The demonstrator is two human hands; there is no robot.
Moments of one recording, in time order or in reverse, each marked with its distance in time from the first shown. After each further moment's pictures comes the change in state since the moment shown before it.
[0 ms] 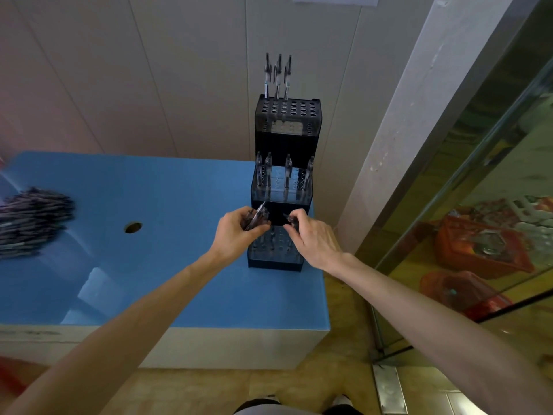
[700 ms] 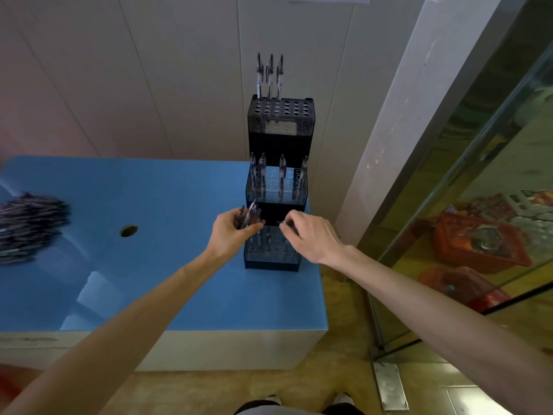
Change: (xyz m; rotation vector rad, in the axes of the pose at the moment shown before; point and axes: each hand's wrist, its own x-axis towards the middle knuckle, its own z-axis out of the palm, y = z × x) left_hand 0.004 0.000 0.002 -0.128 0.006 -0.093; right_hand 0.008 0.000 -0.020 0.048 -0.170 0.044
